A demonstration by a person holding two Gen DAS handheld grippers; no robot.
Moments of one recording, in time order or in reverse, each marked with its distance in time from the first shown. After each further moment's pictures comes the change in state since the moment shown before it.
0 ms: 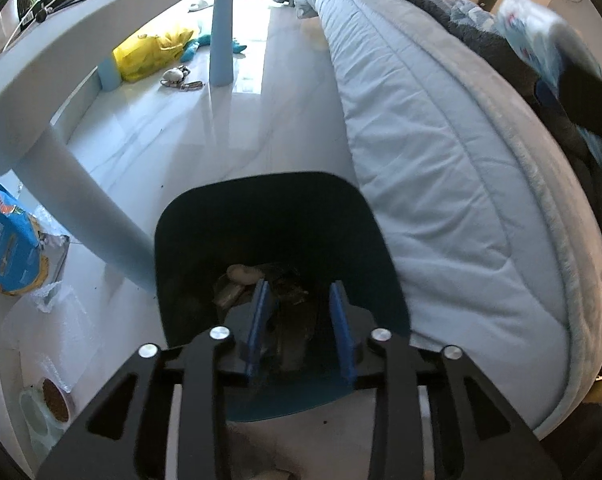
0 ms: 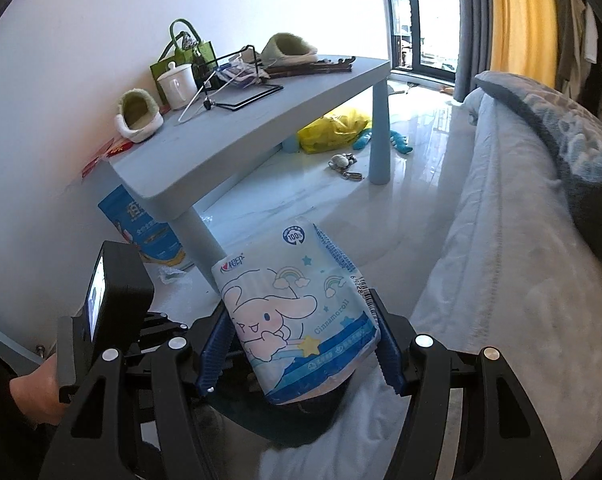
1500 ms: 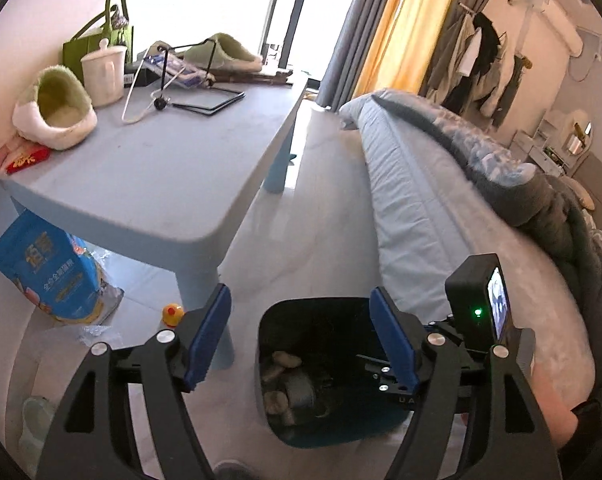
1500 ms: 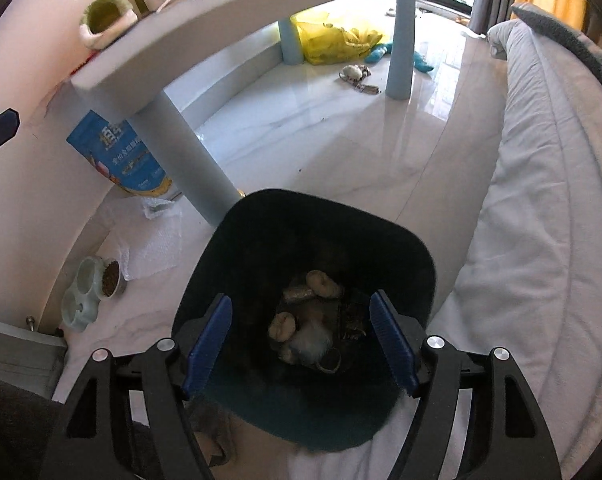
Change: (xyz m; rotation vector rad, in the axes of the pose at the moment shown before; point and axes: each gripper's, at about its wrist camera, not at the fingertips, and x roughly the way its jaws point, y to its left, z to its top) left arm -0.137 0.052 0.013 -0.126 -0.392 0.060; right arm 0.104 0.034 -0.031 0.008 0.269 -0.030
